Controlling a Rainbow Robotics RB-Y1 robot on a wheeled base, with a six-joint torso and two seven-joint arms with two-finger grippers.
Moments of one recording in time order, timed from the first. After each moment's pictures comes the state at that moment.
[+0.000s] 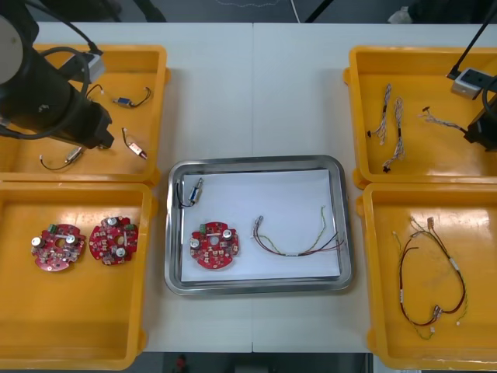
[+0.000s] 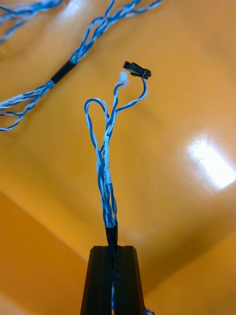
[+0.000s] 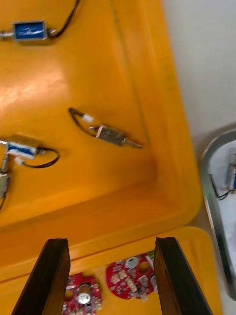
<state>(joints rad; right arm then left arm) -0.77 -0.75 -0.14 -1.17 -0.68 1.60 2.47 -0.67 0.75 -0.08 -1.79 0.81 1.81 -1.39</state>
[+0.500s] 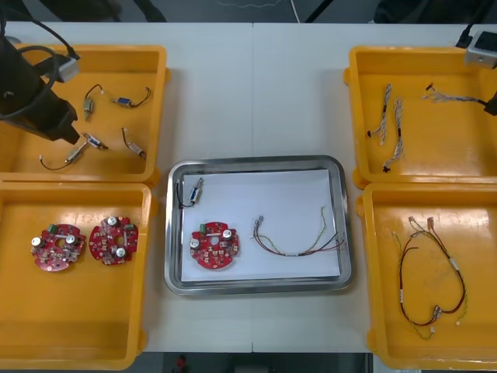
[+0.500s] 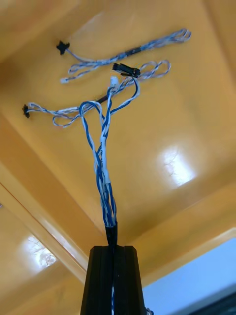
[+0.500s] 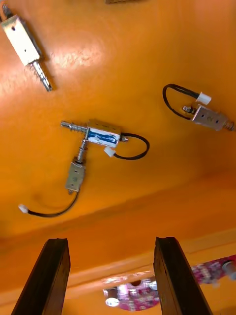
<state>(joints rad) -0.77 -0.75 -0.21 -1.60 -0.65 1.91 2.47 -0.79 0.78 -0.06 -1.40 0.76 1.78 -1.76</state>
